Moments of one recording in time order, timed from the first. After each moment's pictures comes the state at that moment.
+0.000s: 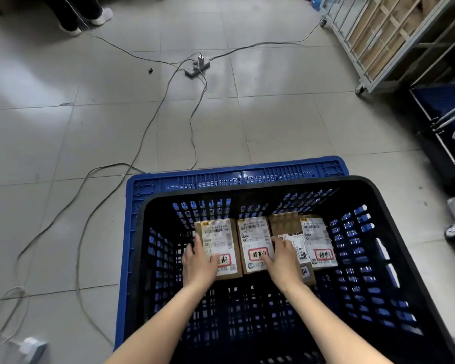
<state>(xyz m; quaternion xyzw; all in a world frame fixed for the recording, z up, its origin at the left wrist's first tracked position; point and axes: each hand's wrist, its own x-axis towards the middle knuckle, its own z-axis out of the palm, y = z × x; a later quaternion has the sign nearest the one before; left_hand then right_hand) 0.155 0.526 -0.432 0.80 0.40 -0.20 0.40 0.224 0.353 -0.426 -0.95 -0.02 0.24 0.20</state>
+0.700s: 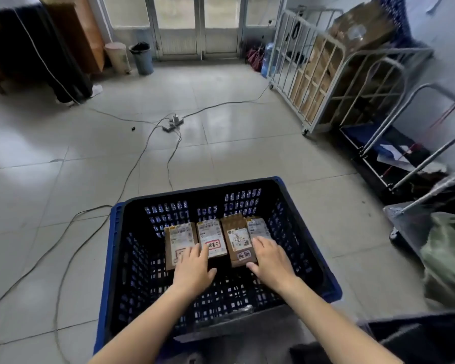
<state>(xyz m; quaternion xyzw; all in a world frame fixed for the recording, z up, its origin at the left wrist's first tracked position) 0.093 0.420 -0.303 0.97 0.10 -0.18 0.13 0.149 0.238 -0.281 -0.96 -0.22 0.15 0.08</state>
